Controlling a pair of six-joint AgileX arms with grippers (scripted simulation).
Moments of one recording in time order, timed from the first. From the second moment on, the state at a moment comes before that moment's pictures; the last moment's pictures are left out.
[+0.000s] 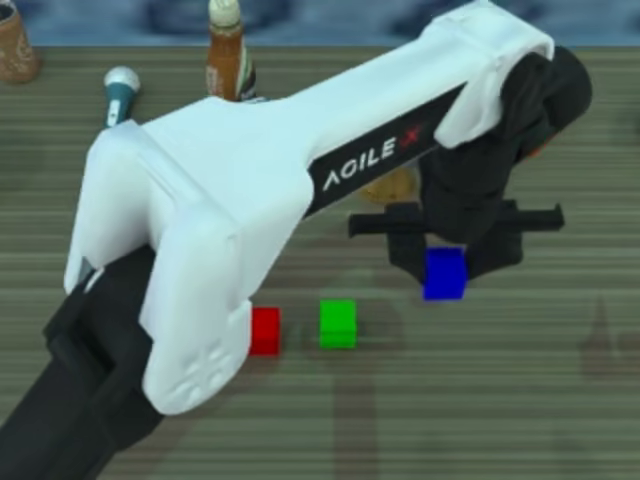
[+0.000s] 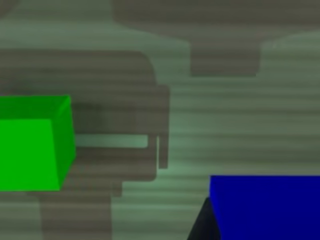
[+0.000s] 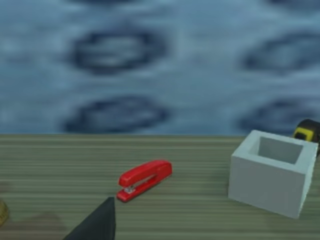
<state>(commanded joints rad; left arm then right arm) -0.89 2.53 2.40 -1.41 -0.02 -0.88 0.01 0.00 0.00 0.00 0.00 0.00</state>
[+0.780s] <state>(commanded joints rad) -0.89 2.53 2.16 -1.17 -0.02 -0.88 0.01 0.00 0.00 0.00 0.00 0.00</state>
